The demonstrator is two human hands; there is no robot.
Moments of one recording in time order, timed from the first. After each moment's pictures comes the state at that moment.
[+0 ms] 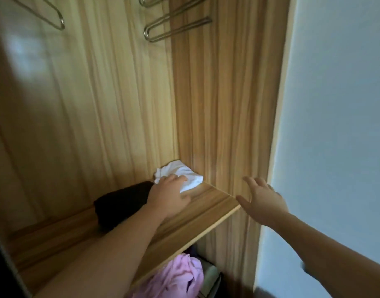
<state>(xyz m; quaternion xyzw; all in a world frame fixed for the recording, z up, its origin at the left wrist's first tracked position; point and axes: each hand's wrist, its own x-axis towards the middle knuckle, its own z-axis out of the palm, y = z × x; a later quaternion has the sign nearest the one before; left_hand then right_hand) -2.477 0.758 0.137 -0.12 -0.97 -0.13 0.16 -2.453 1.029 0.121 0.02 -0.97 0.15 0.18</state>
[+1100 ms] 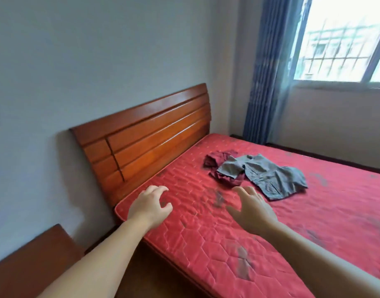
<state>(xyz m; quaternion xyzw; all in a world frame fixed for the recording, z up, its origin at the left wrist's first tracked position) -1.629 0.969 0.020 -0.79 -0.58 -0.18 -0.11 -1.360 0.880 0.024 -0.76 -0.61 0.08 0.18</state>
